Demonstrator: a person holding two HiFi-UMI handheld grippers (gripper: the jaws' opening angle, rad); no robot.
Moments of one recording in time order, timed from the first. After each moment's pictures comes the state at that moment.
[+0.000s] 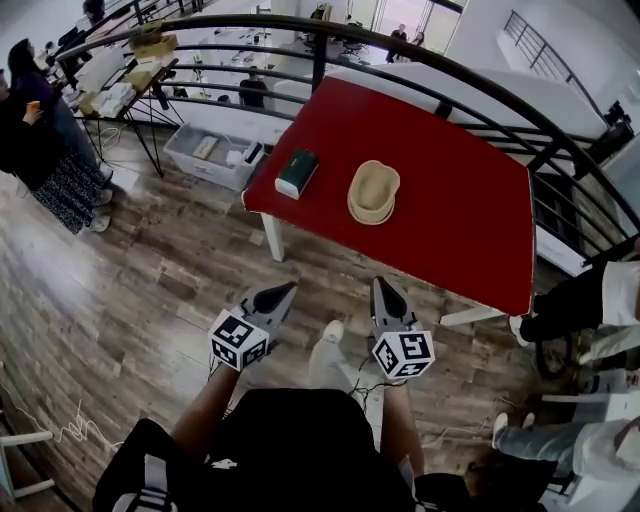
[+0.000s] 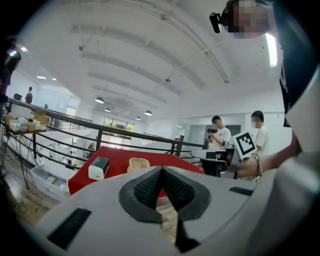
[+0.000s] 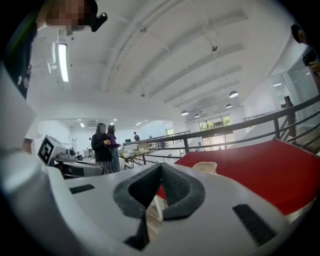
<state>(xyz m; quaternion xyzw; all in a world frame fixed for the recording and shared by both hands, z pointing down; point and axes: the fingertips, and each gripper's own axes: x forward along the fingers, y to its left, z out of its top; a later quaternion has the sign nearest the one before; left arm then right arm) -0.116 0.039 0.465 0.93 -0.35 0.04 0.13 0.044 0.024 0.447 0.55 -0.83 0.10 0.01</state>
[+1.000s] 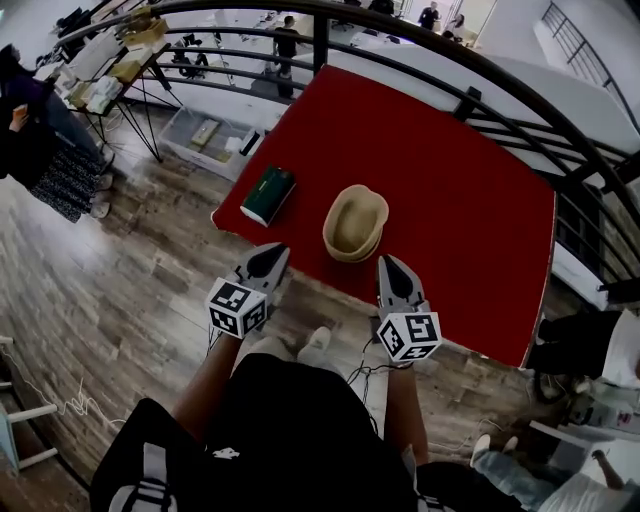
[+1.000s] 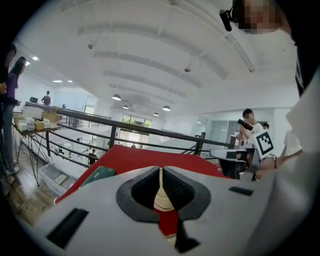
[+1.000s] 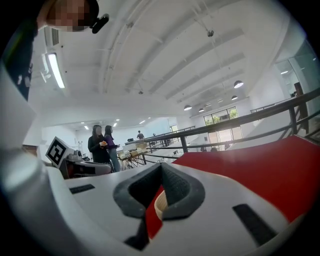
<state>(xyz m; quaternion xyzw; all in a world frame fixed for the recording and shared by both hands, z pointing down) -0.022 -0.228 0.487 0.87 -0.45 0.08 0.16 0.162 -0.226 0.465 0.51 -0.85 0.13 0.01</state>
